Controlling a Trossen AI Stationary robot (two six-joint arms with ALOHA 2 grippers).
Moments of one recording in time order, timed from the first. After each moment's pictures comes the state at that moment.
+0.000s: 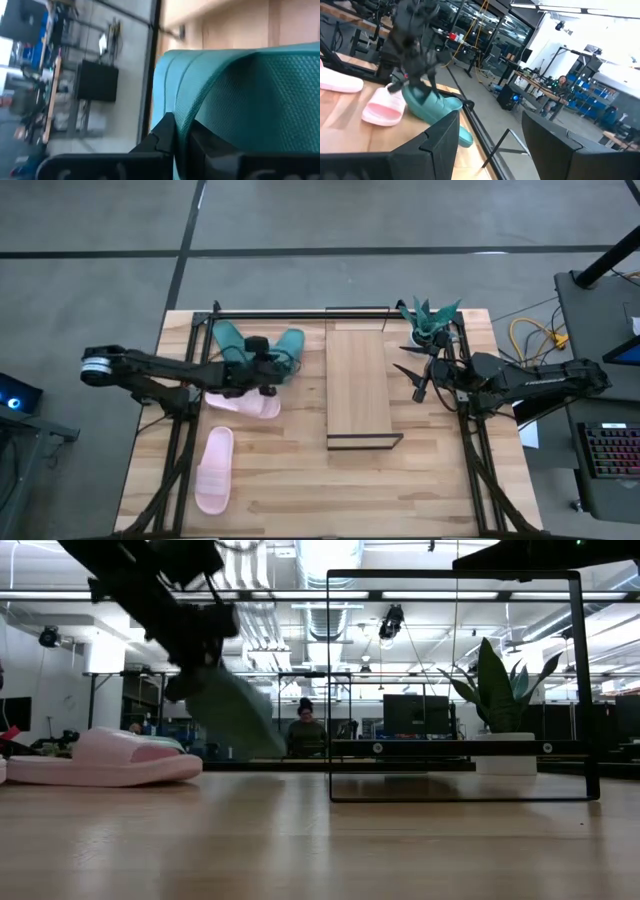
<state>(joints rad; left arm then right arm) 0.06 1.22 0.67 -0.15 -0.76 0.52 0.06 0.58 0.42 0.22 0.42 -0.50</state>
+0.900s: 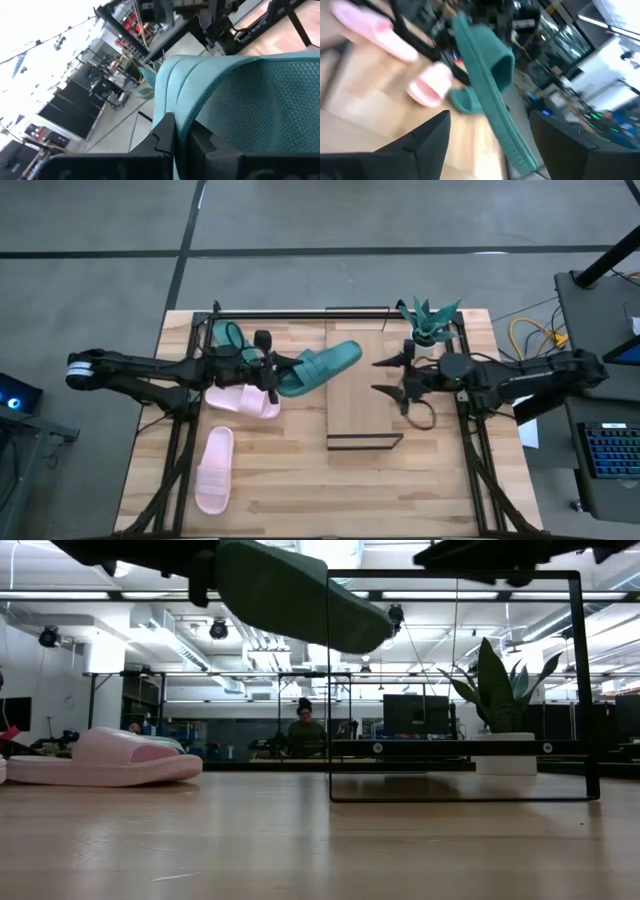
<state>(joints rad) 0.06 1.06 0.67 0.35 -0.18 0.82 0.07 0.91 0.61 0.14 0.22 -0.71</state>
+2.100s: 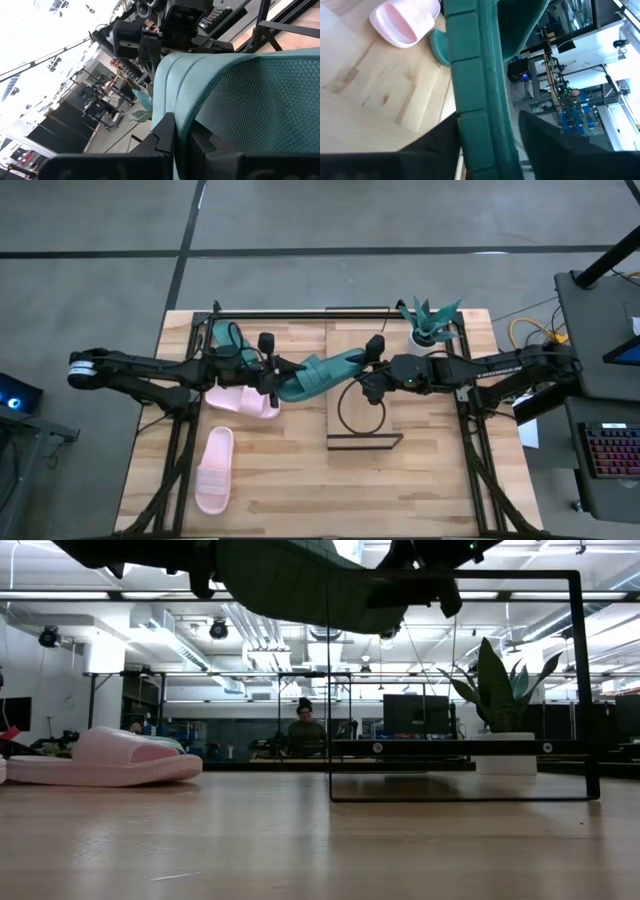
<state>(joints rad) 0.05 1.08 0.66 0.41 -0.08 0.82 0.07 1.27 0.92 -0.03 0.45 -0.92</state>
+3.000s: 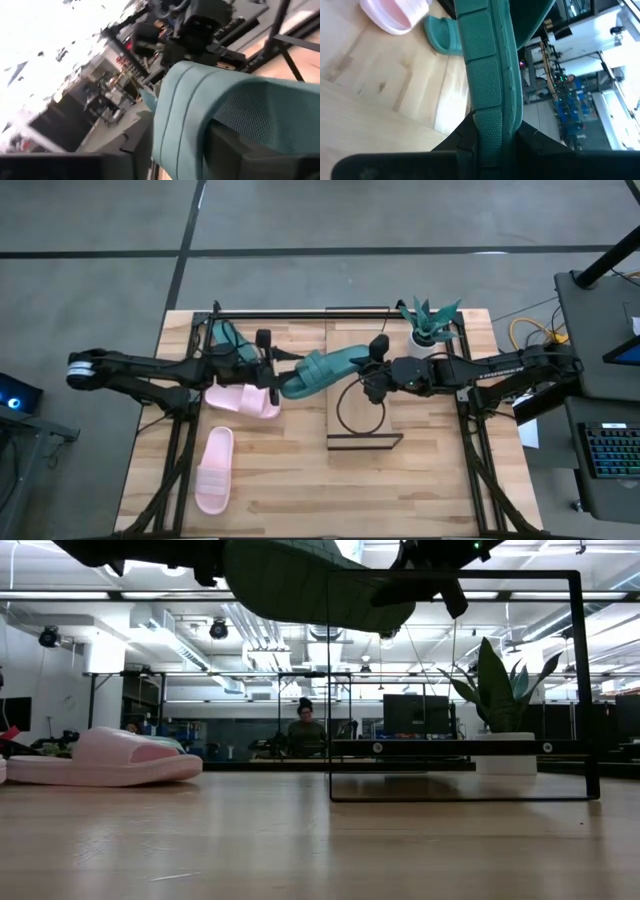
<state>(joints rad) 0.05 1.06 0.67 0.43 -0.11 0.70 0.07 1.26 0.92 -0.07 0.55 -0.89</state>
